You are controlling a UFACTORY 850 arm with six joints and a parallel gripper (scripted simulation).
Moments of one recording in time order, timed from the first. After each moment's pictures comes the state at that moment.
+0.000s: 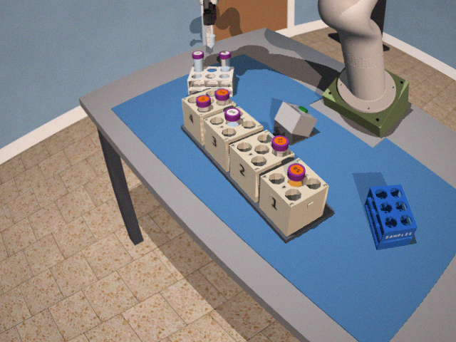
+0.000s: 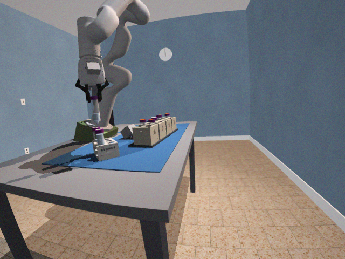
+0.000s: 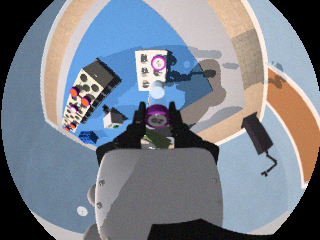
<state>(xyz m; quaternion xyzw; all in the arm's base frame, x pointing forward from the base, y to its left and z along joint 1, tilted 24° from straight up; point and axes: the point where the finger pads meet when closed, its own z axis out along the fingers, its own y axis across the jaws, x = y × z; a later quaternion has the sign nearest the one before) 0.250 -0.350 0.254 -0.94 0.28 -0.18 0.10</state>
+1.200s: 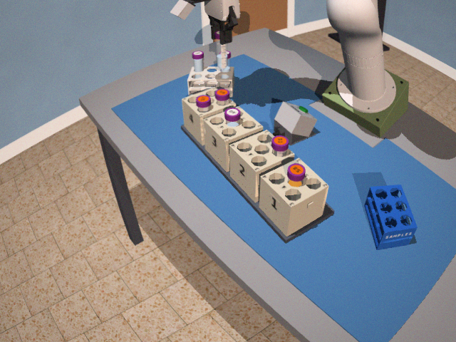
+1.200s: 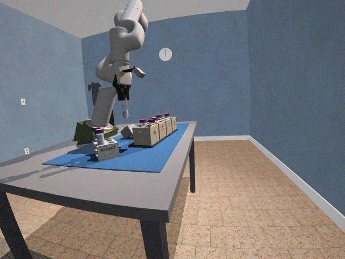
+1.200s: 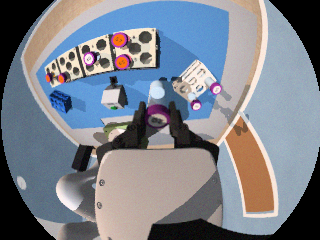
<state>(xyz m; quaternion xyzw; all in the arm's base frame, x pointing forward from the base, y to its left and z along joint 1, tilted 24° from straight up) 0.285 -0.207 0.284 -0.98 -0.02 -0.20 0.05</state>
